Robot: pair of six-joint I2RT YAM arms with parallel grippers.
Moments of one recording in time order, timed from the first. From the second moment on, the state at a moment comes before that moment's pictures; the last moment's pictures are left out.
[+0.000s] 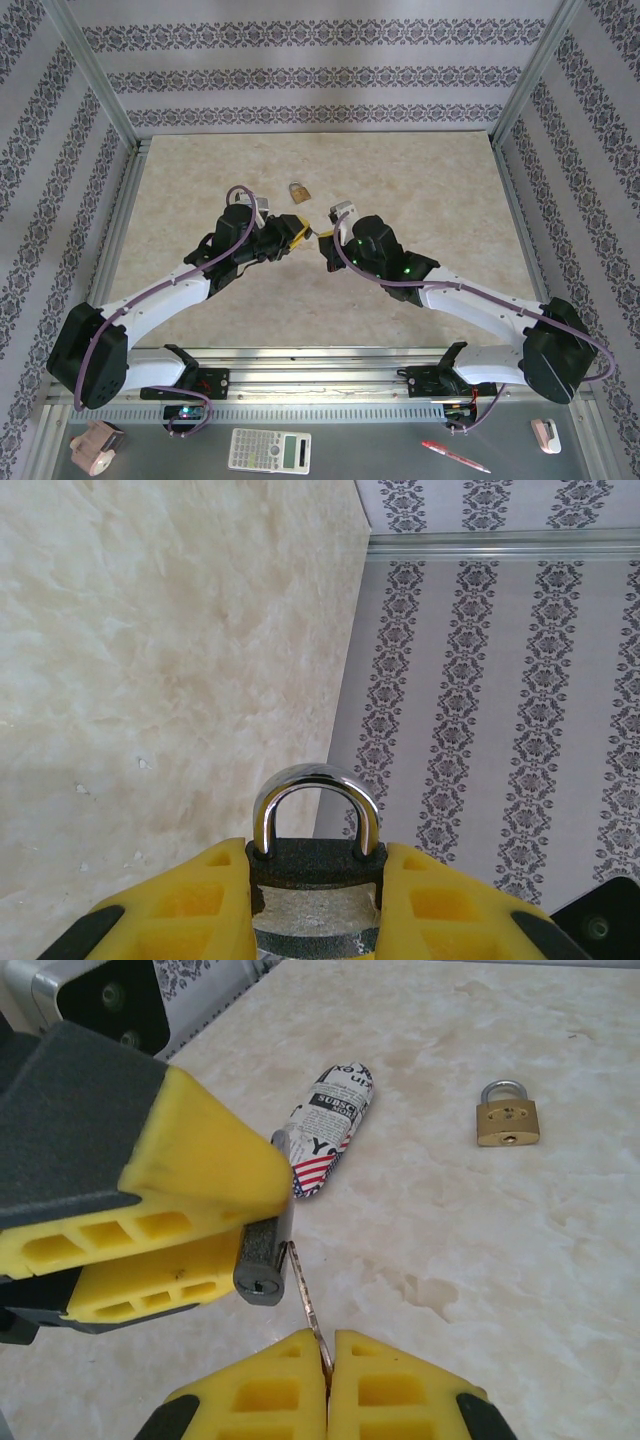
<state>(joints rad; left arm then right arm) -0.54 1.26 0.73 0.16 0.35 -1.40 0.81 1.24 0.79 0.00 -0.02 0.34</state>
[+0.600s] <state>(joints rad) -0.54 1.25 0.73 0.16 0.28 -1.40 0.81 1.23 0.77 0.02 -0.03 0.39</state>
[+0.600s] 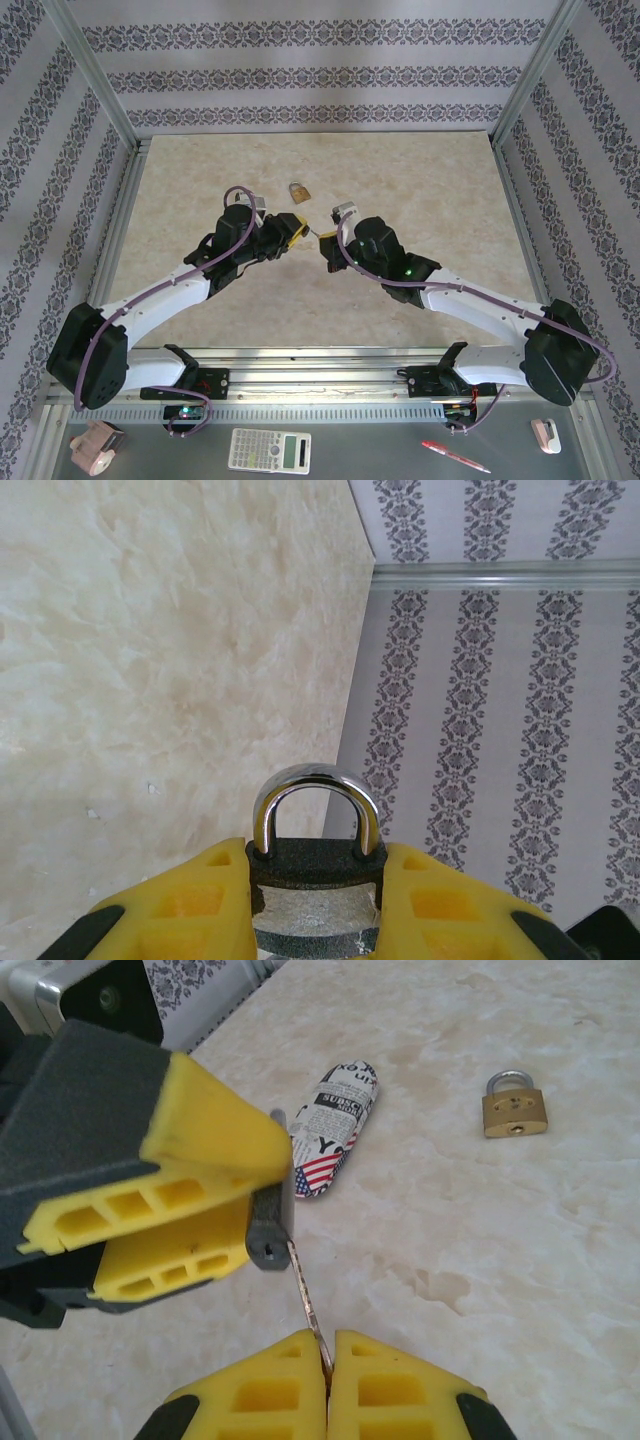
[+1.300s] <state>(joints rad) -0.54 1.23 0.71 0.16 0.26 -1.40 0.82 1.27 0.76 0.04 -0.05 0.42</state>
